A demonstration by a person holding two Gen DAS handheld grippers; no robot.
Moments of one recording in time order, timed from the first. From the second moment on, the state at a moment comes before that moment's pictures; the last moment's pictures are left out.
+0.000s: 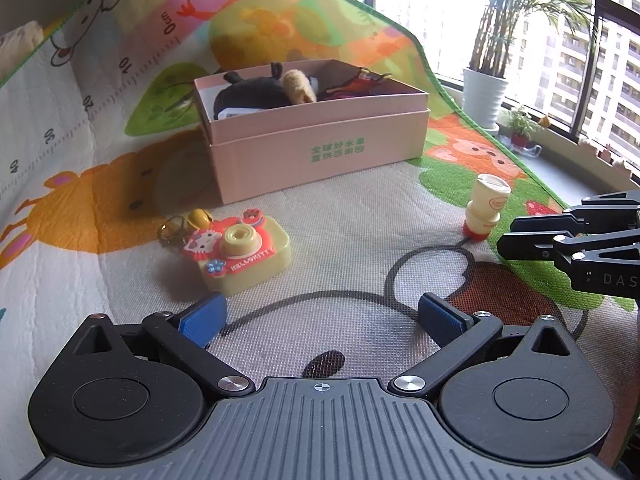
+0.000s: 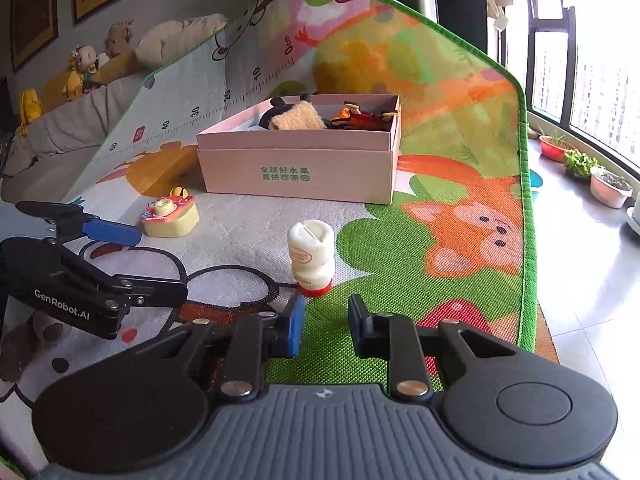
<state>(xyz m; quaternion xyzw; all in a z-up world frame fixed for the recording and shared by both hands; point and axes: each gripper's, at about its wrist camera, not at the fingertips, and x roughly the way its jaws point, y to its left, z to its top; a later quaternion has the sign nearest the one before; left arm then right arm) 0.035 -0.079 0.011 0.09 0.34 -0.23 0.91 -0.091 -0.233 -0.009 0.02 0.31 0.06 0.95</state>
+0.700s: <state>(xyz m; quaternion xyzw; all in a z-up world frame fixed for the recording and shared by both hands) 0.064 -0.080 0.020 0.06 0.36 -0.16 0.92 -0.058 -0.233 -0.006 0.04 0.29 0.07 0.95</state>
